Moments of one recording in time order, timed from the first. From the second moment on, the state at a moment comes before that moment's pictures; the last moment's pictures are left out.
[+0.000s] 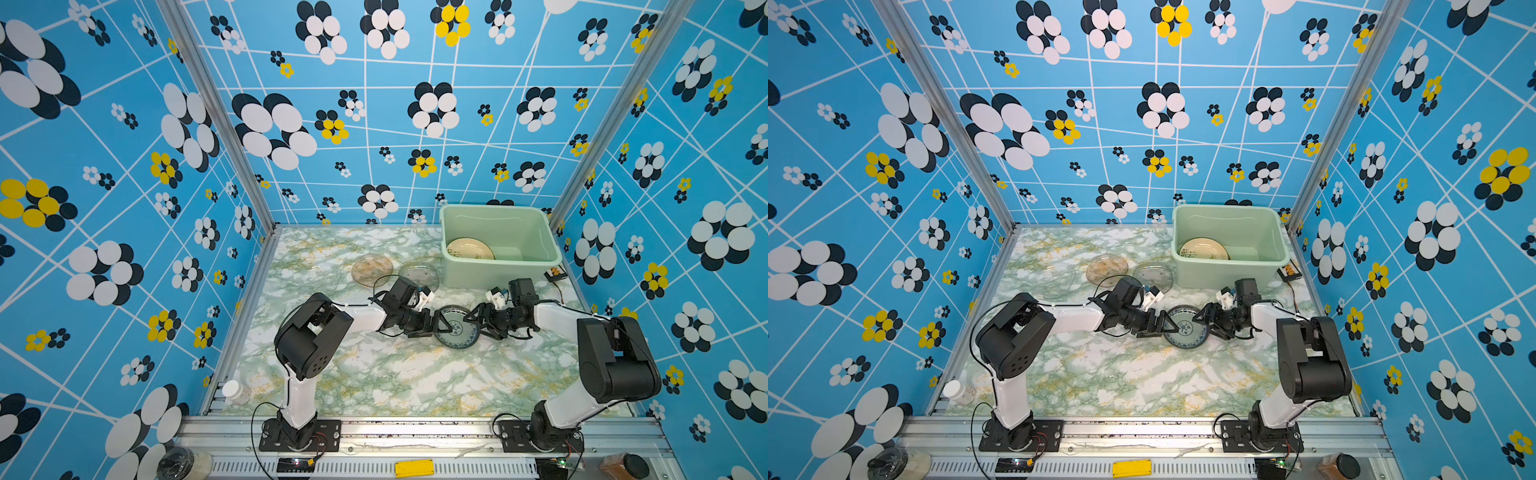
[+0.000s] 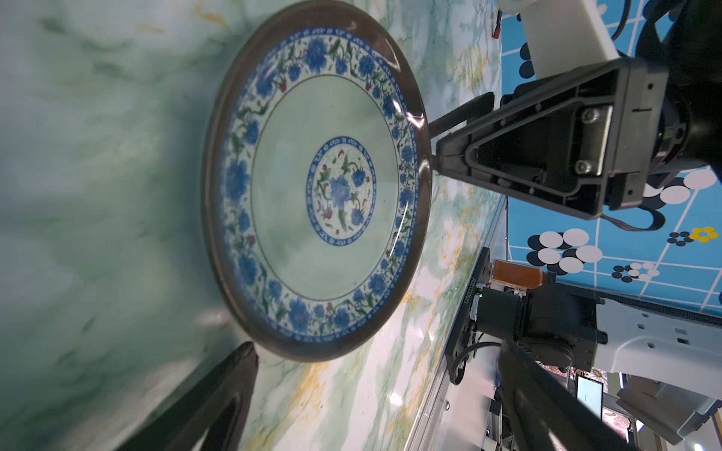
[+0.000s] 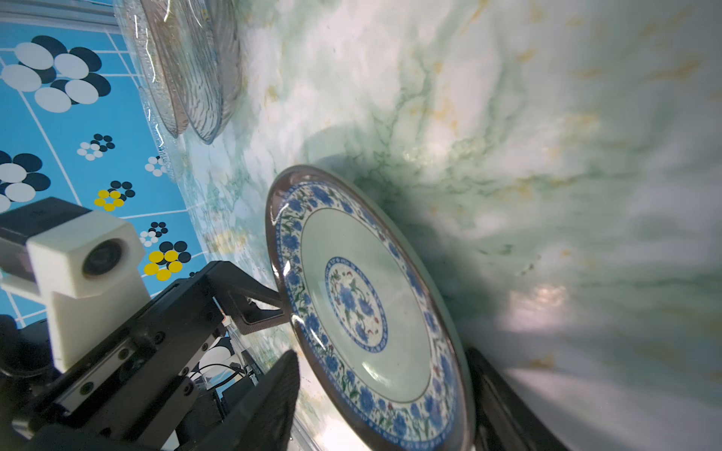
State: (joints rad) left arm -0.70 1.93 1.04 0.08 0.78 -0.72; right arm 0.06 1.61 0.74 -0.34 -0.69 0.45
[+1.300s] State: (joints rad) left arm -0.75 1.97 1.08 0.08 0.78 -0.74; right arm 0.07 1.55 0.68 -0.24 -0.72 0.56
